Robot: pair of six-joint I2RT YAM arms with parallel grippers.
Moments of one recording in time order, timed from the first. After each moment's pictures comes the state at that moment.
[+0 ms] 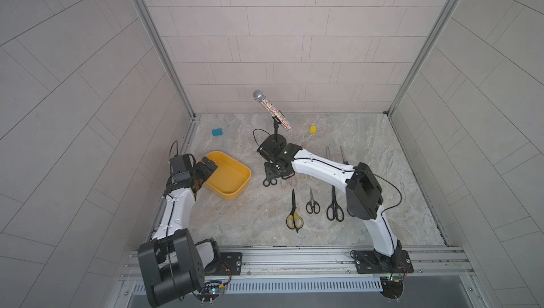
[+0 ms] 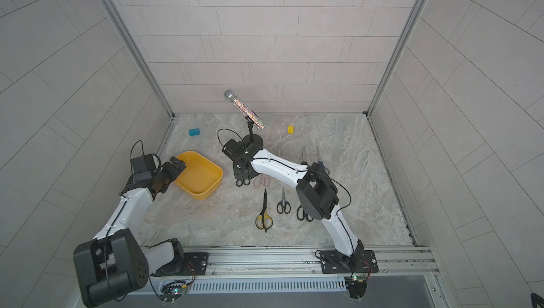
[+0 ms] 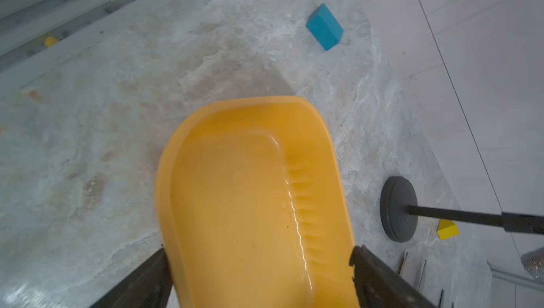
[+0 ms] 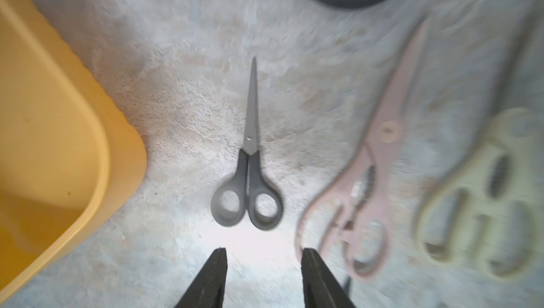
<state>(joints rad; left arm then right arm) 0.32 1.16 0.66 -0.29 0.25 -0.56 0.87 2.04 1.82 -0.89 0.18 0.62</state>
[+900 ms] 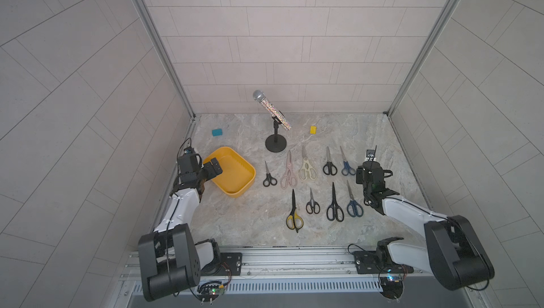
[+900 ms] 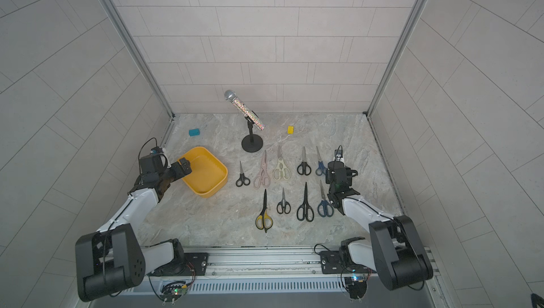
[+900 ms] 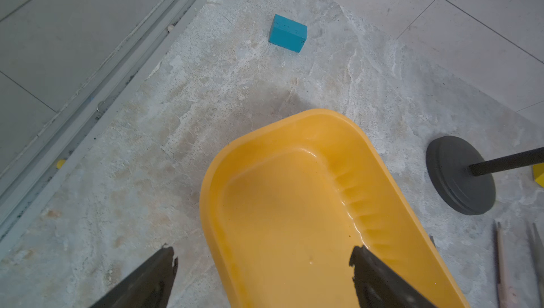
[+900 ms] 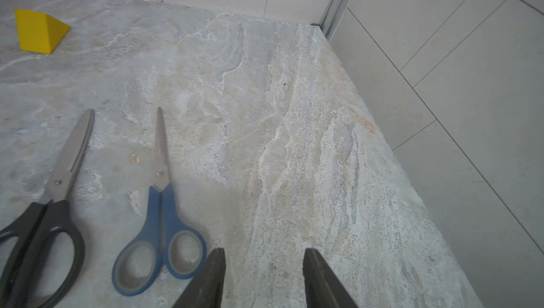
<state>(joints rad) 0.28 1.22 0.58 -0.04 0.13 -0.23 0.13 1.29 0.37 0.38 0.49 0.05</state>
